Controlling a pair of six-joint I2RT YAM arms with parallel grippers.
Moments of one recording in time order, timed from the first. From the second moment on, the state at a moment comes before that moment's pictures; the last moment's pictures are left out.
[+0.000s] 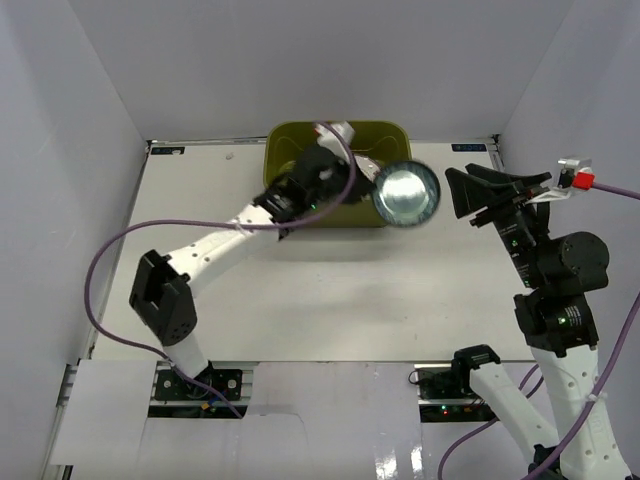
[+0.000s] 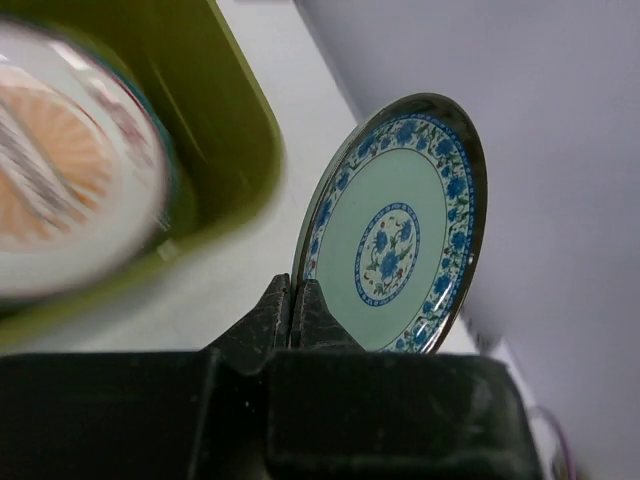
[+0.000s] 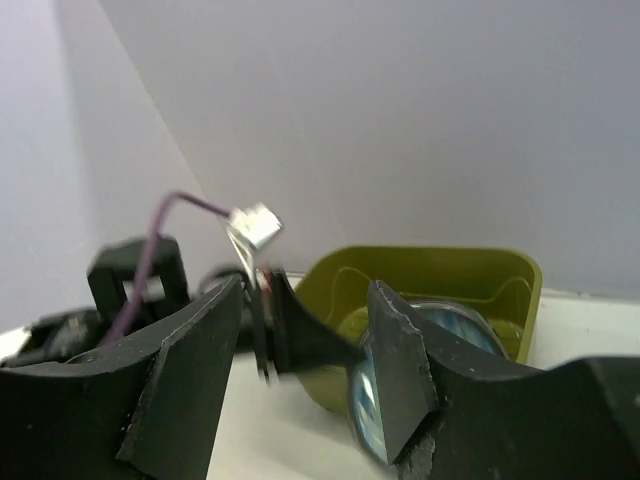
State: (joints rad) left arm -0.85 1.71 1.47 -0.08 0.06 -0.61; right arm 0.26 0.65 1.07 -0.10 -0.18 0.44
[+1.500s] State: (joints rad) left arm -0.37 1.73 1.74 -0.29 0.21 -0.52; right arm 0.42 0.91 0.91 -0.06 -0.32 0.51
